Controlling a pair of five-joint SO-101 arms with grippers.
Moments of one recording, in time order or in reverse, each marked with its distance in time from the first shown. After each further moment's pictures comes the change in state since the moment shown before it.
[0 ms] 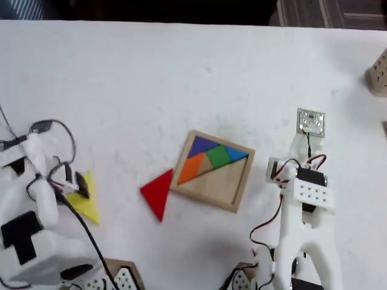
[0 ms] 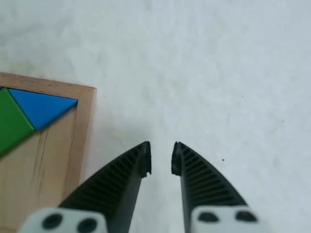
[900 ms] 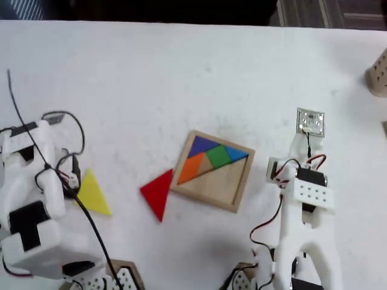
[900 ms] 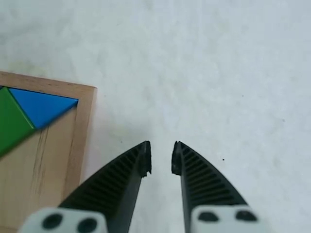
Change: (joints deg) left arm 4.5 -2.2 -5.1 5.7 1.4; right arm 0.0 0.0 0.0 0.0 0.1
